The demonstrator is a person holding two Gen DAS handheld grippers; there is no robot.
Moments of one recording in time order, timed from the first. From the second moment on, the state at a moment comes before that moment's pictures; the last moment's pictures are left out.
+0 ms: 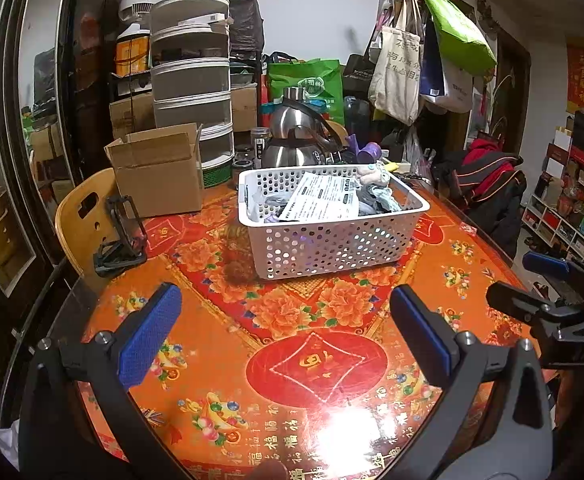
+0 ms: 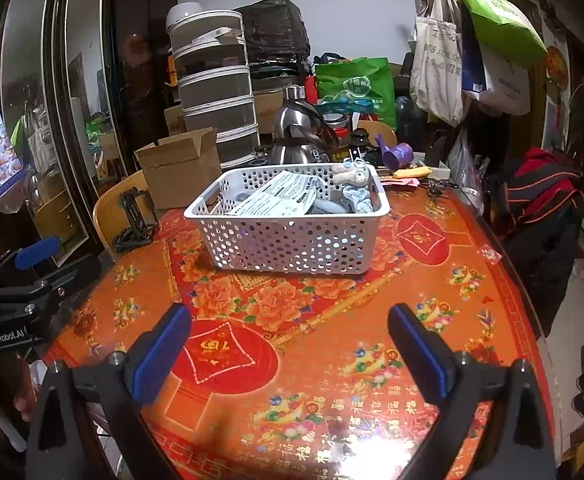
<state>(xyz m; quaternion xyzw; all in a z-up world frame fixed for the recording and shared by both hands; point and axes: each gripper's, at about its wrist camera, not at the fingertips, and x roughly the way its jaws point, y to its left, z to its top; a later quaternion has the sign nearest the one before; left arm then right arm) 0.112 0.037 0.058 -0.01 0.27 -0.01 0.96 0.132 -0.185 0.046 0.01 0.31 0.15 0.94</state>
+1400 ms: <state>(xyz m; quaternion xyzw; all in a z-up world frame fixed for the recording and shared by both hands) 0.114 0.039 0.048 -0.01 0.29 -0.02 0.96 0.134 -0.183 0.043 0.01 0.32 0.15 0.93</state>
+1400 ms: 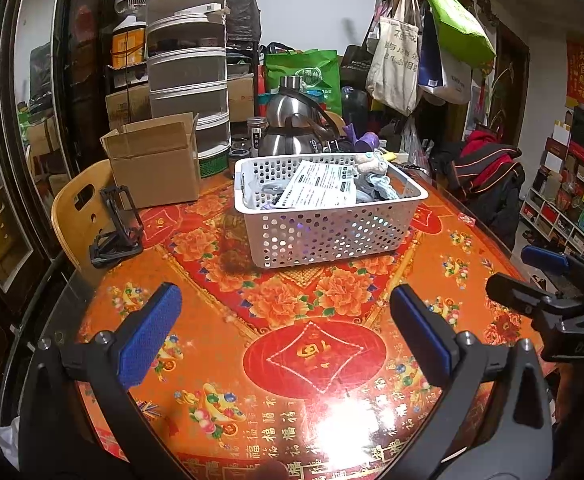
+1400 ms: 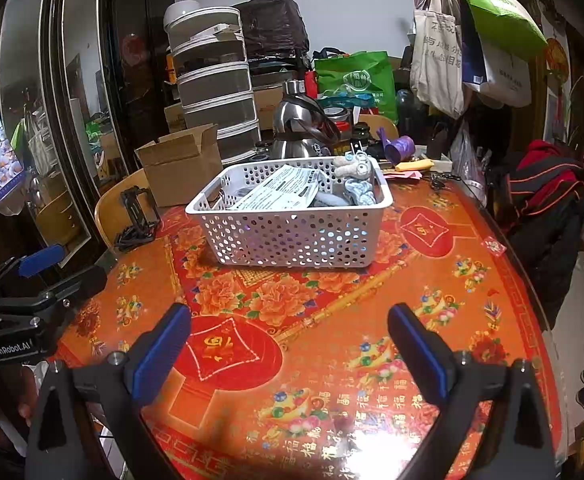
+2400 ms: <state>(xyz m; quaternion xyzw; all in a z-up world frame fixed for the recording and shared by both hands) 0.112 0.040 0.047 -0.01 0.29 -0.02 0.96 0.132 -0.184 0.043 0.01 0.32 0.15 0.93</state>
